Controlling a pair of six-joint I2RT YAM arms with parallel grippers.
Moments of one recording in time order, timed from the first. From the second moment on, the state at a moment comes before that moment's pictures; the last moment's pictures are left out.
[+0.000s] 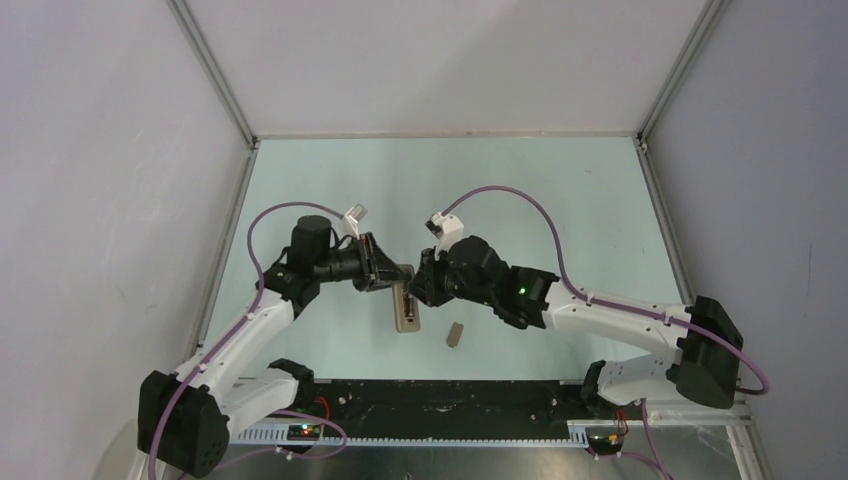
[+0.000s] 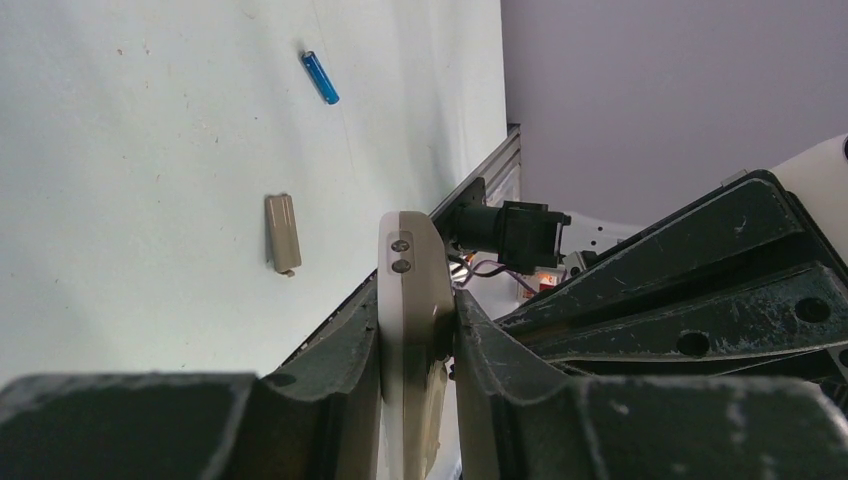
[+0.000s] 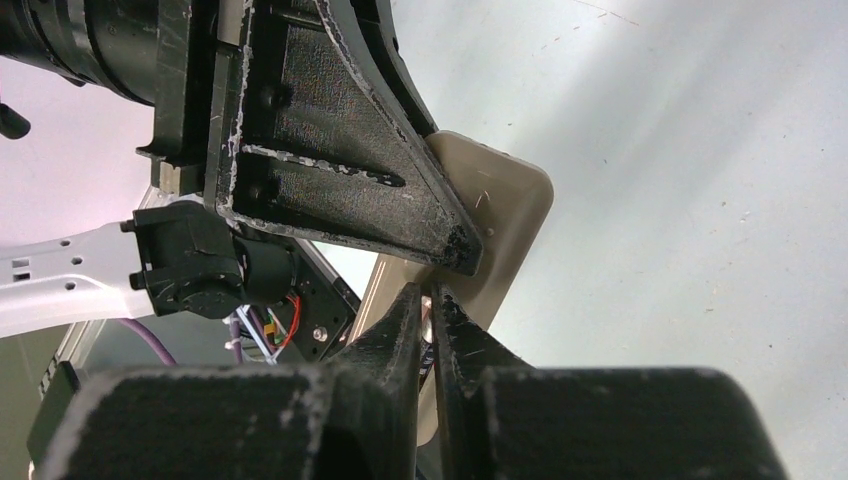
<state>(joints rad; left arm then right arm) -0.36 1.00 0.65 -0.21 0.77 -0.86 1.10 1.32 0.99 -0.11 0.06 0.63</state>
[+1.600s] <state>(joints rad) -0.36 1.00 0.65 -0.26 0.76 -0.83 1.13 1.34 1.00 -0.12 0.06 0.65</state>
